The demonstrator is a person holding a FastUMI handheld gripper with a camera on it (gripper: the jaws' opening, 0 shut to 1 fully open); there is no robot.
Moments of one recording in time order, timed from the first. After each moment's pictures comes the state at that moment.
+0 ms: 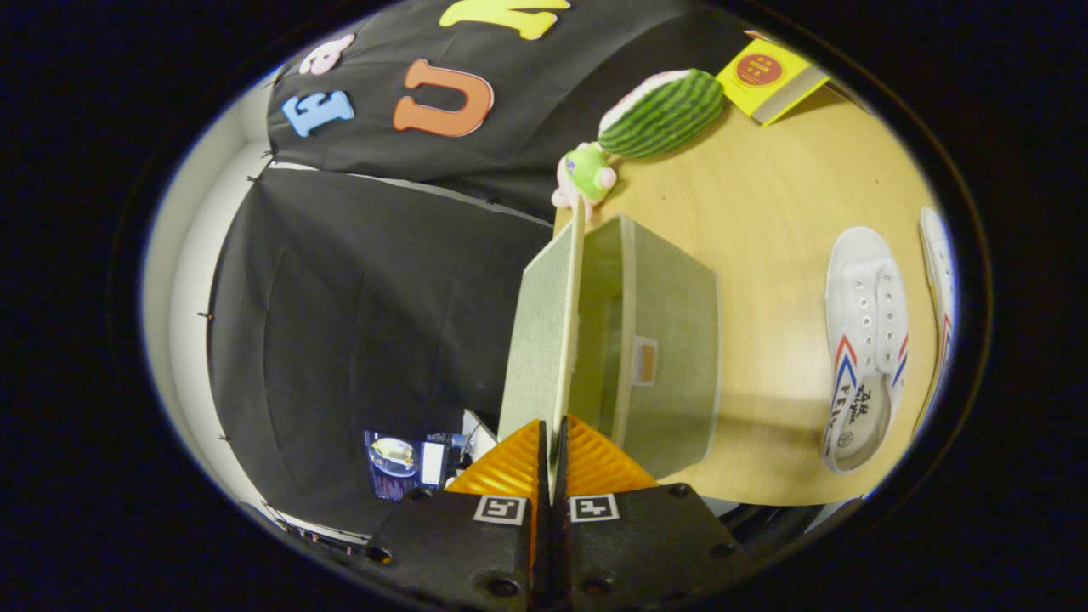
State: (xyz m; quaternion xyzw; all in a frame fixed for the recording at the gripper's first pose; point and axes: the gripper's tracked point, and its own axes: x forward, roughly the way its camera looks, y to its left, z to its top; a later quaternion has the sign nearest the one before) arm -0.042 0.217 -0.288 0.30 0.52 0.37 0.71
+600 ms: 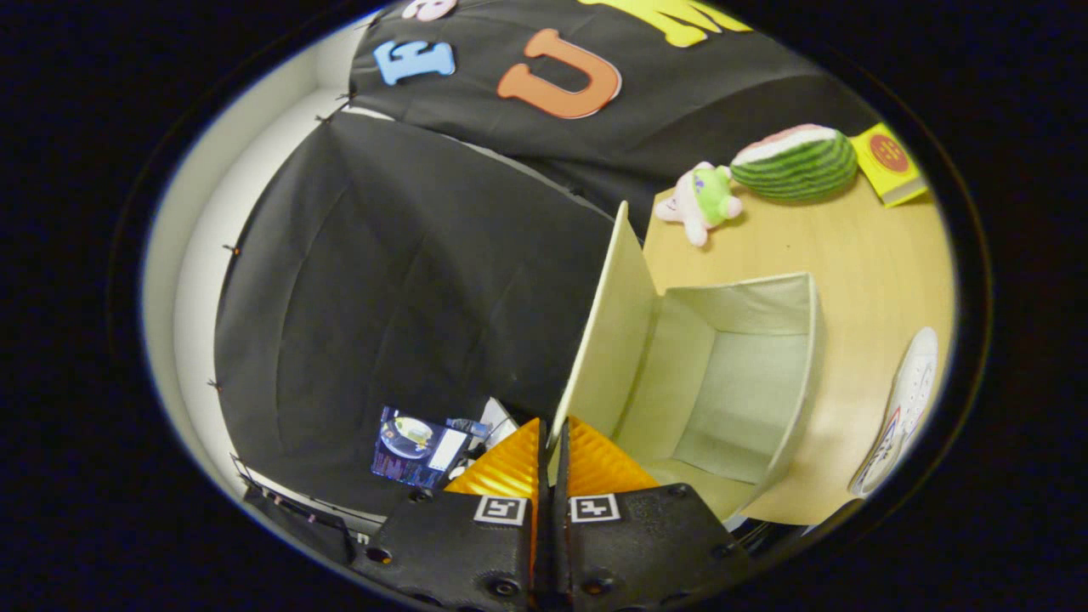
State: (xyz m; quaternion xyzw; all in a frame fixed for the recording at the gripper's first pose) arm -0.063 0.339 -0.200 0.22 0.48 0.46 0.71
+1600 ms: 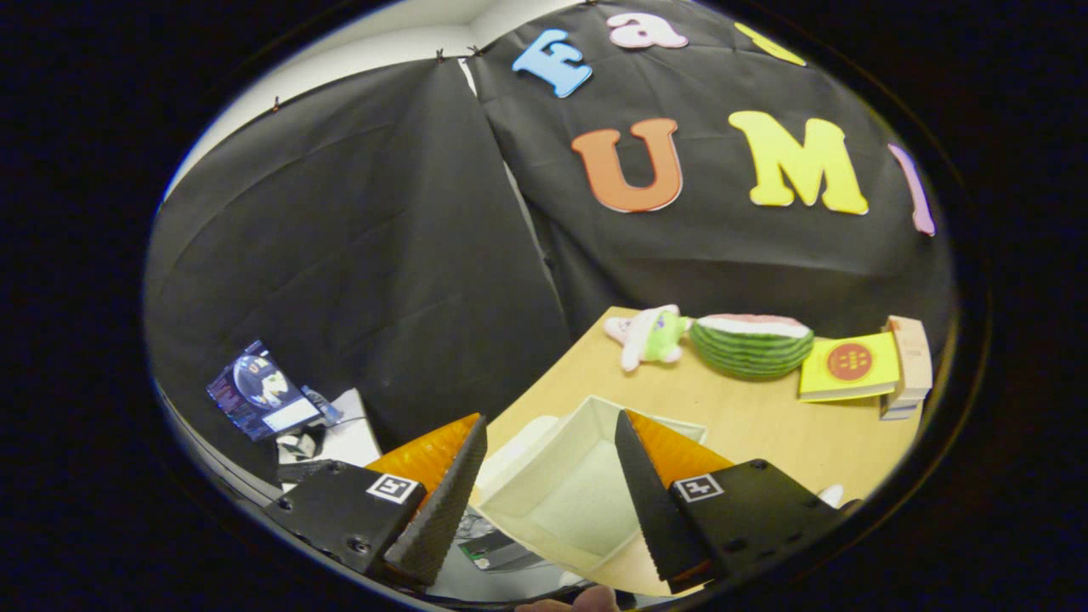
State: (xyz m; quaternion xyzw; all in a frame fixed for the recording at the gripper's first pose) arm -0.009 0.296 -0.162 -0.02 0.29 0.38 0.88
